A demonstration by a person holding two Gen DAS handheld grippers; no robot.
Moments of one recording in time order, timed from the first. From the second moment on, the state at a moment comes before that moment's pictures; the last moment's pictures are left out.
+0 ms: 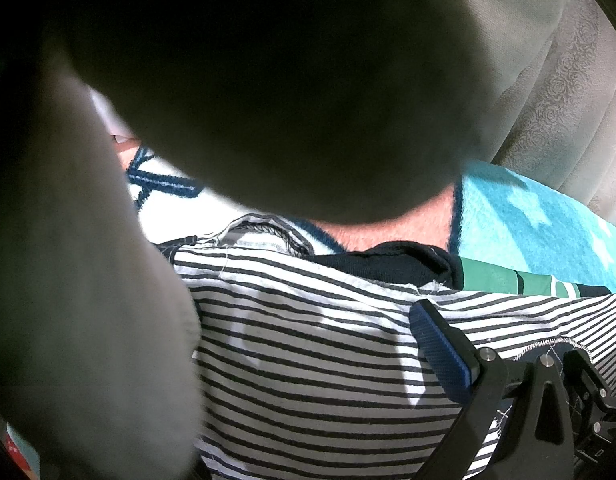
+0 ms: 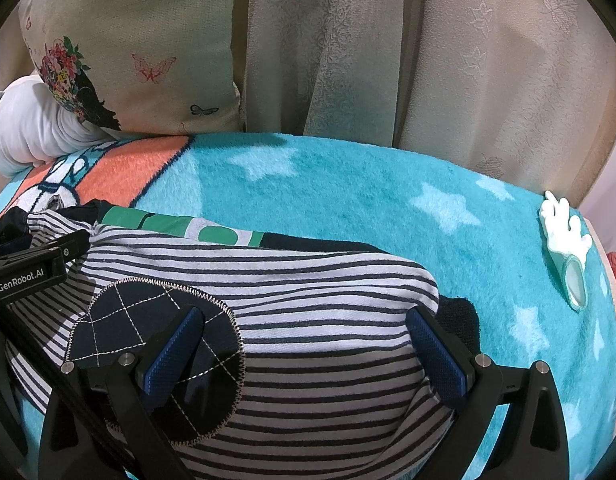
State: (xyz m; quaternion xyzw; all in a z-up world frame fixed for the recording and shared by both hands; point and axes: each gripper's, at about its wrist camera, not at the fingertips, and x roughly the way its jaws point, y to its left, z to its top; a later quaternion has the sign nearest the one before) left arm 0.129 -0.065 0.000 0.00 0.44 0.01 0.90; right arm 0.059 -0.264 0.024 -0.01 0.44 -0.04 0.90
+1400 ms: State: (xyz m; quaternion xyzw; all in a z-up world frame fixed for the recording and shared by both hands) left arm 0.130 -0.066 0.001 0.00 0.44 0.01 0.90; right arm 0.062 -0.258 0.022 -0.01 0.44 -0.04 0.90
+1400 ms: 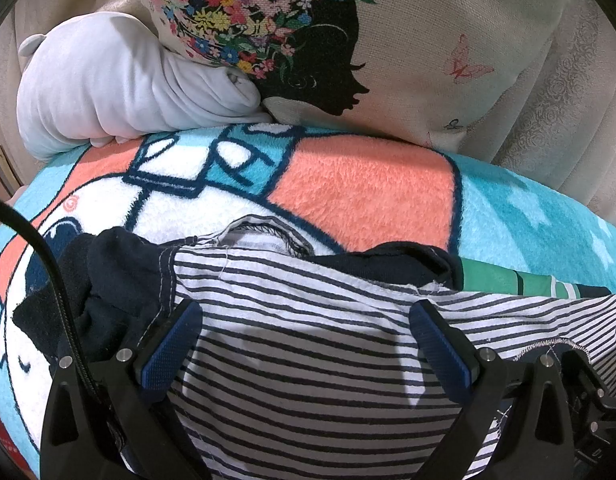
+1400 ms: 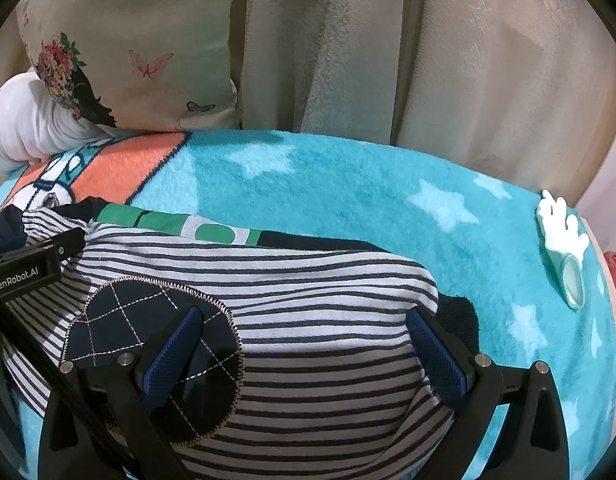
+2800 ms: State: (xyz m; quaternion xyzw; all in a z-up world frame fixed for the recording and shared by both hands) left arm 0.132 -0.059 0.001 0.00 0.44 0.01 0.90; right arm 0.061 -0.250 0.022 -0.01 0.44 -0.04 0.90
